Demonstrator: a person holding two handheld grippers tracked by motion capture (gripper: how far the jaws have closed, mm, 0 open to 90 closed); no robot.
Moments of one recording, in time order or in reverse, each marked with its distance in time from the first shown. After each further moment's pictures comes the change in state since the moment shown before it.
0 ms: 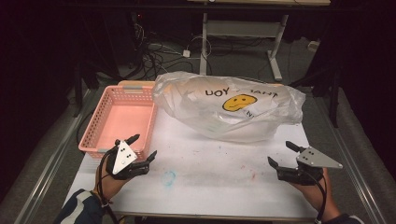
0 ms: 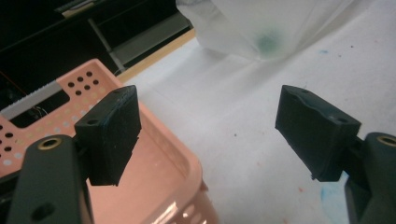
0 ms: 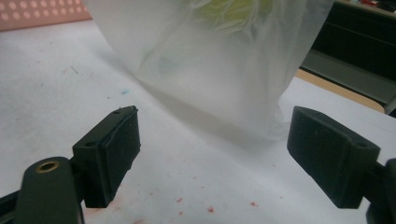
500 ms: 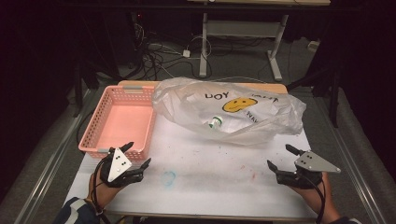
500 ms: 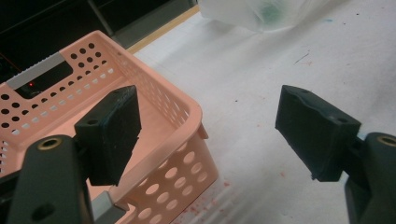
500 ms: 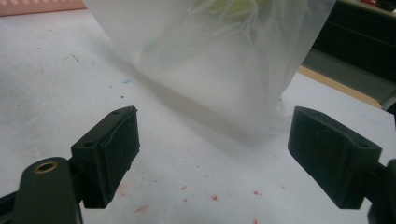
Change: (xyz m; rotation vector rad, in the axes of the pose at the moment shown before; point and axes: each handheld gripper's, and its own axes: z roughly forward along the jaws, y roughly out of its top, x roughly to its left) left arm -0.001 -0.016 -0.012 0.050 0.009 0.000; right arm 0.006 -0.005 -0.003 0.015 -0.012 -0.019
